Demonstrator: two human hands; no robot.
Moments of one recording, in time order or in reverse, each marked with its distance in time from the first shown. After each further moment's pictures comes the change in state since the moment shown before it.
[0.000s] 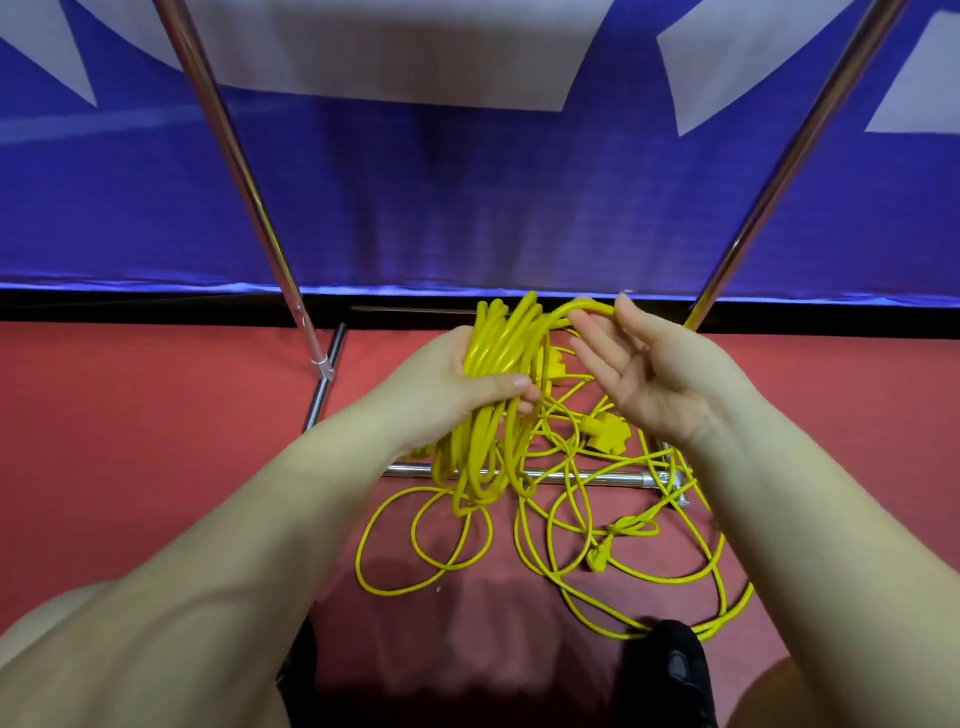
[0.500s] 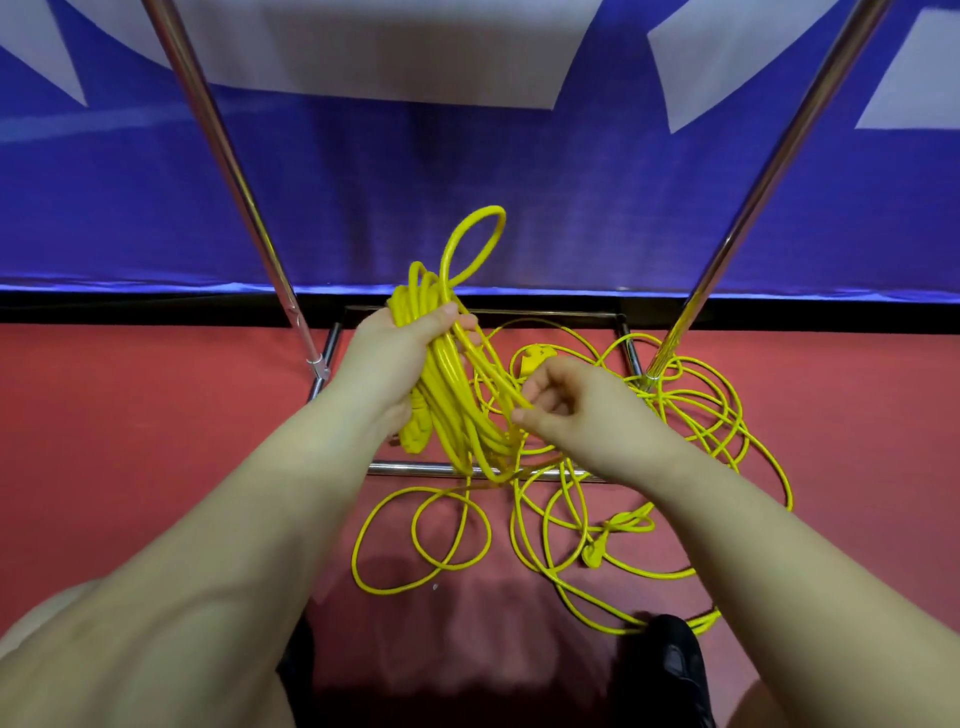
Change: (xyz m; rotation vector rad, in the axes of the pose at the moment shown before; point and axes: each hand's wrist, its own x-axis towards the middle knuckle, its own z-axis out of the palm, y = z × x) left_hand 0.015 0.001 -0.011 -0.376 0.474 -0.042; right_hand -0.006 0.040 -0.017 -1.455 -0.193 -0.397
